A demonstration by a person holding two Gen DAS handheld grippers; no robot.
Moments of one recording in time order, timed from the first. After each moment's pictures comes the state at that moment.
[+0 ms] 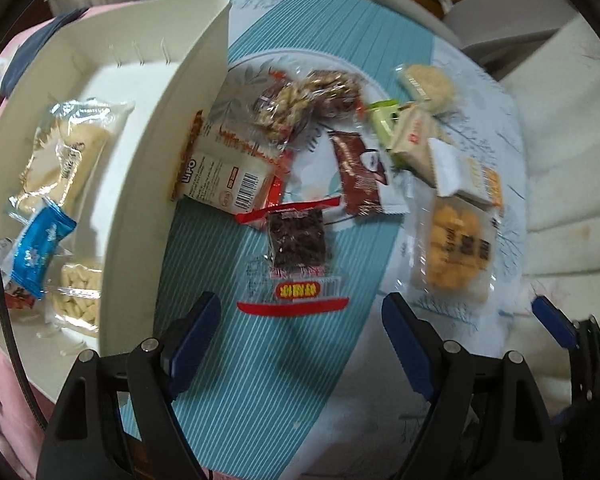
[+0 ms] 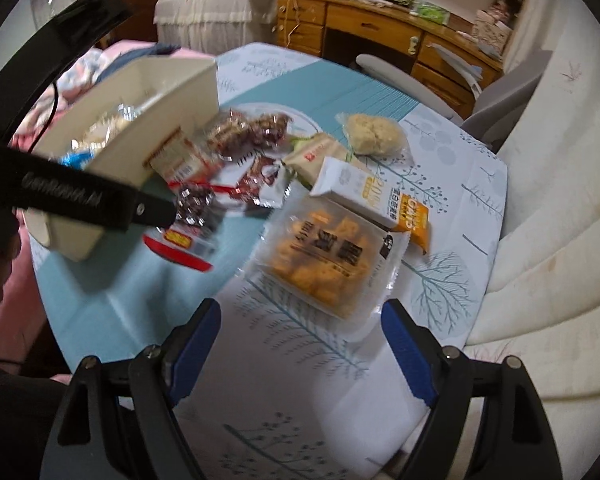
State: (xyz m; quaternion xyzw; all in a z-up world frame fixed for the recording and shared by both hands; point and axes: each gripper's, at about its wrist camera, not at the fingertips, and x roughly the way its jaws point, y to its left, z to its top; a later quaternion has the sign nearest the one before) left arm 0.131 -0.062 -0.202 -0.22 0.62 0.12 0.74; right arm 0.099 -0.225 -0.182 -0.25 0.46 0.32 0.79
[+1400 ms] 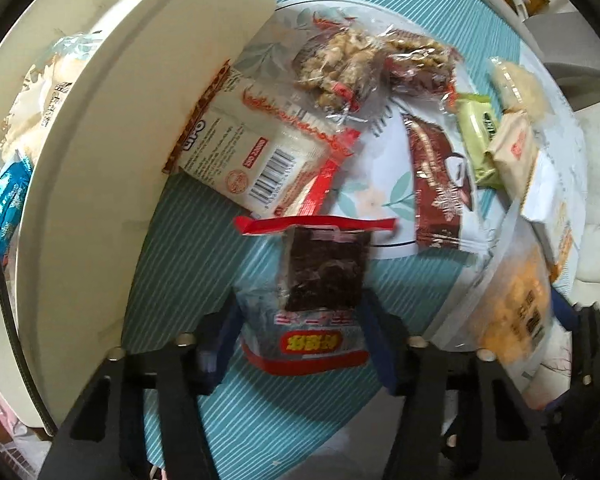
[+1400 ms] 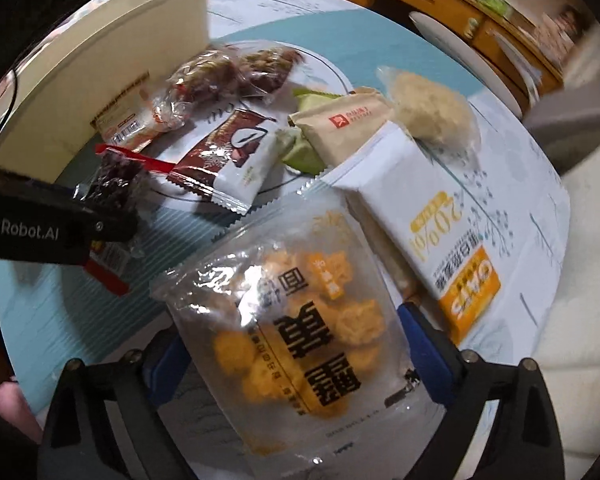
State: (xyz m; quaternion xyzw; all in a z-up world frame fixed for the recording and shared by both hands) left arm 0.163 -0.034 -0.277 -0.27 0.65 0.19 0.69; right arm 0.165 -0.174 -0.249 -0.30 0.51 0.34 0.73
